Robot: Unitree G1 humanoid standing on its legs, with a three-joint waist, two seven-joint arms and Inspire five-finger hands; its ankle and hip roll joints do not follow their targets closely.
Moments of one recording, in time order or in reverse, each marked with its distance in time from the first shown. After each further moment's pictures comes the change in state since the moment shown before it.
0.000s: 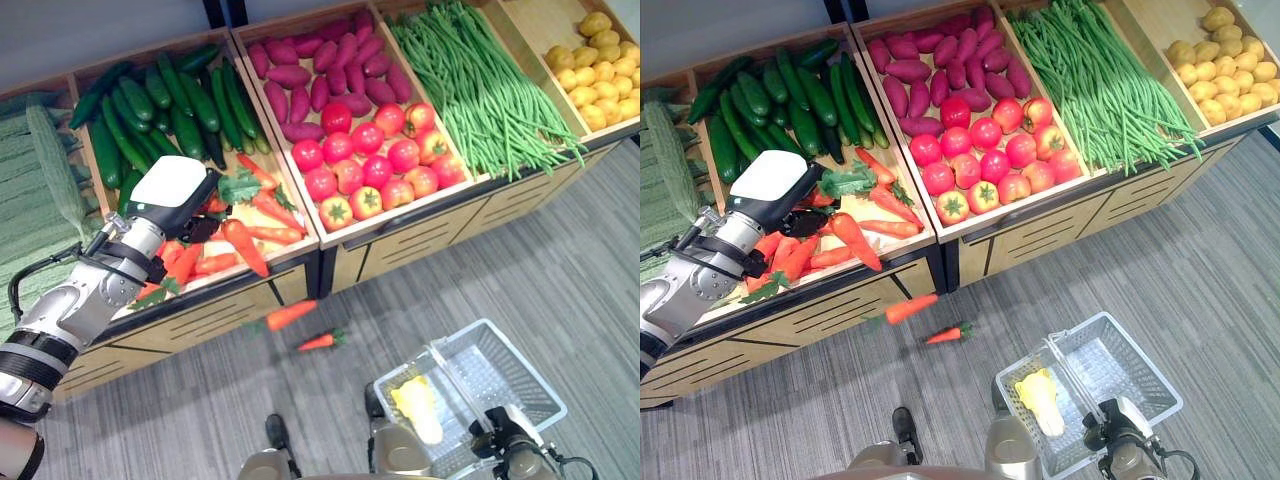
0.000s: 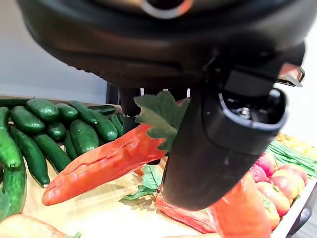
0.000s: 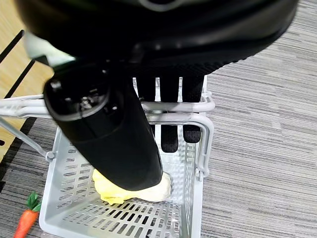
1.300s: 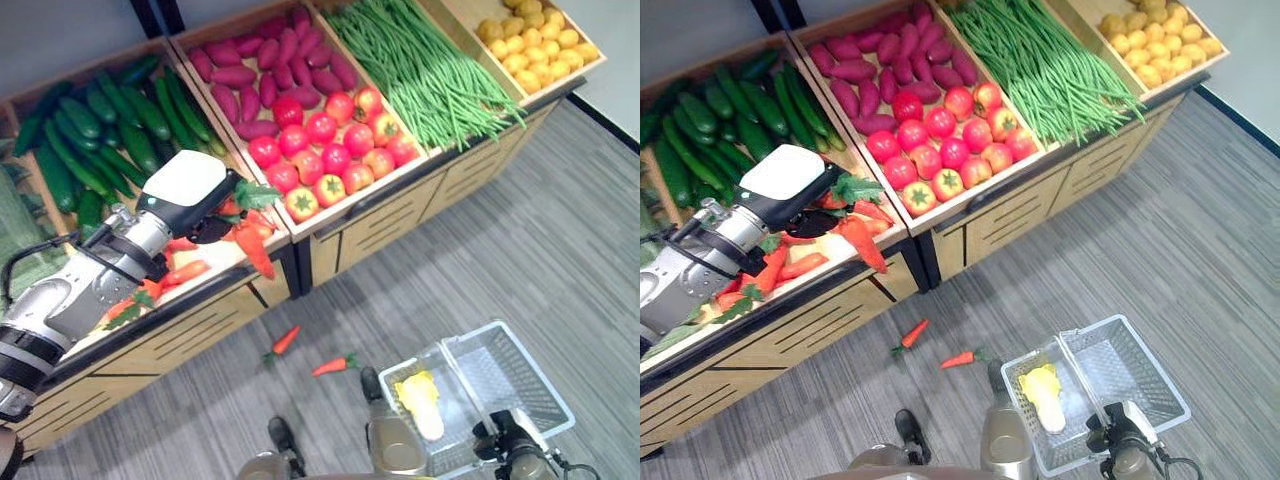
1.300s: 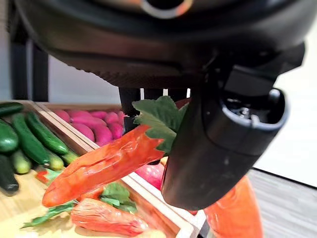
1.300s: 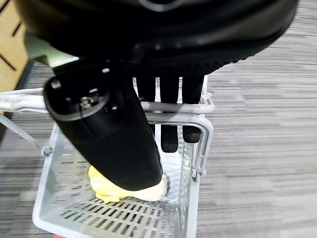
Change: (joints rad) left arm -0.006 0.118 0.000 -0.124 -0.002 -0.036 -0.054; right arm -0.026 0.026 -0.048 -0.018 0.015 0.009 -0.005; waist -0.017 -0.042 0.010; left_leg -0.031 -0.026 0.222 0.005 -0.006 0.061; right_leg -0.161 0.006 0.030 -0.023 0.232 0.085
